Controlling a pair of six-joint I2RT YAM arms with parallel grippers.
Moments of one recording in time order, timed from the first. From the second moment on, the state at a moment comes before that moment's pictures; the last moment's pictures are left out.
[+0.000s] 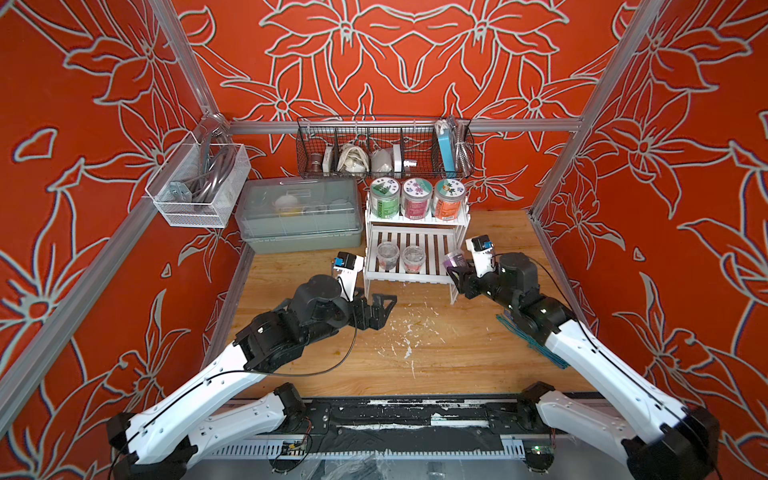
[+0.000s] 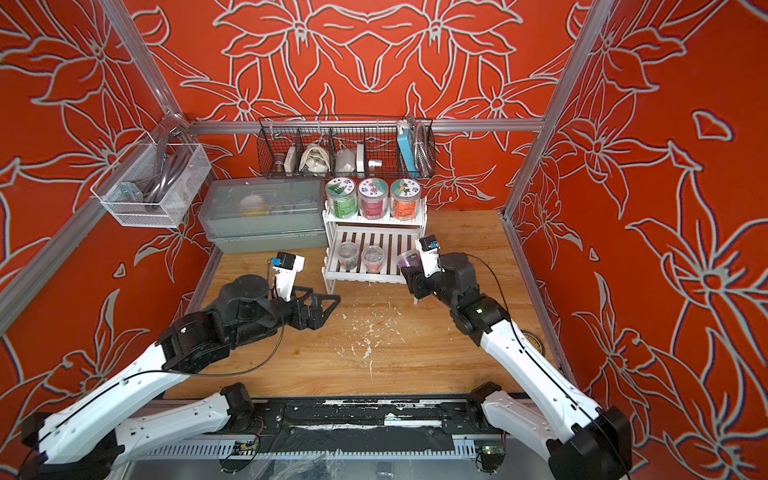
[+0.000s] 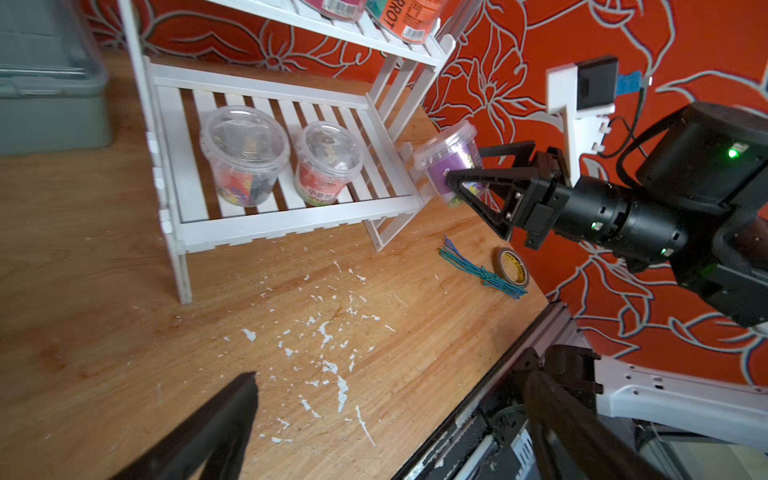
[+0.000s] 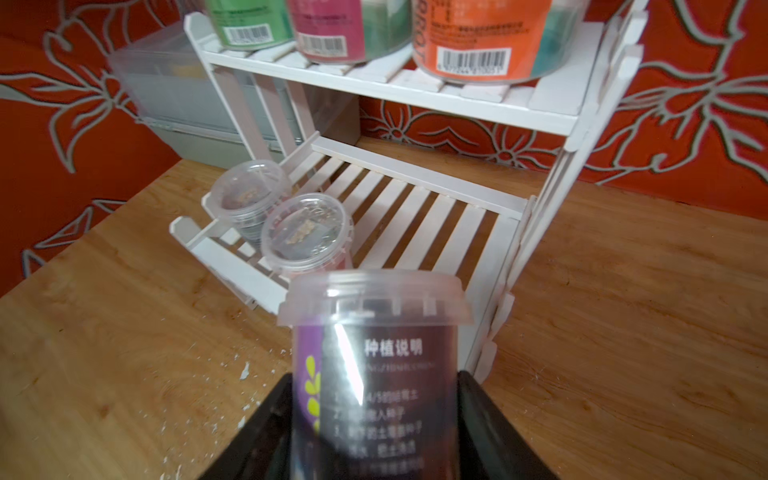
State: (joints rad) left arm -0.83 0.89 1.09 -0.64 -0.02 -0.60; right arm 0.50 0.94 0.81 -0.24 -0.12 0.07
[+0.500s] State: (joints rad) left arm -0.81 1.31 1.44 -0.68 0.34 -0.61; right arm 0.50 0.68 0.69 -0.22 -0.45 0.03
